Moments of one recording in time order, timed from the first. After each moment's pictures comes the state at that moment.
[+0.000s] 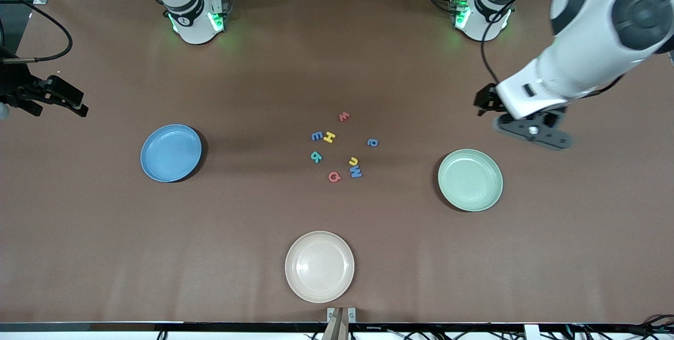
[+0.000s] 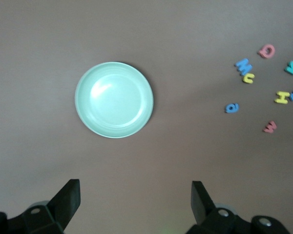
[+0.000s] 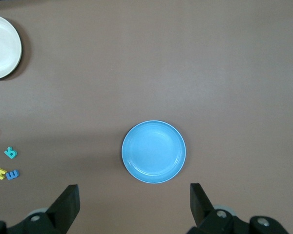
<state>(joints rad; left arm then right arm) -0.08 0.19 -0.29 -1.53 0.01 1.61 0.01 0.00 -0.02 -0.02 -1.61 0.02 1.66 0.03</state>
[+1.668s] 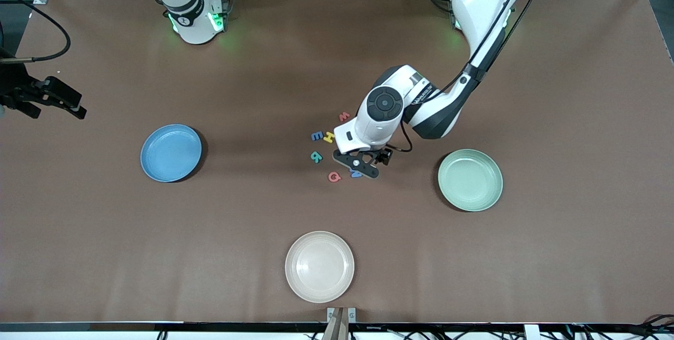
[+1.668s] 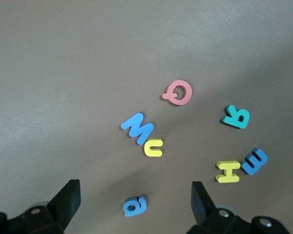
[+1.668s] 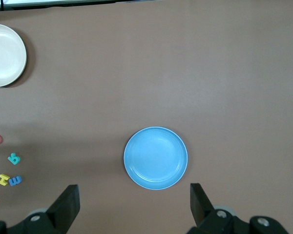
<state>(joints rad) -0.44 0.67 -0.32 -1.54 0.12 2.20 -0.29 0.00 -0.02 -0.02 -1.61 0.03 1.69 0.03</state>
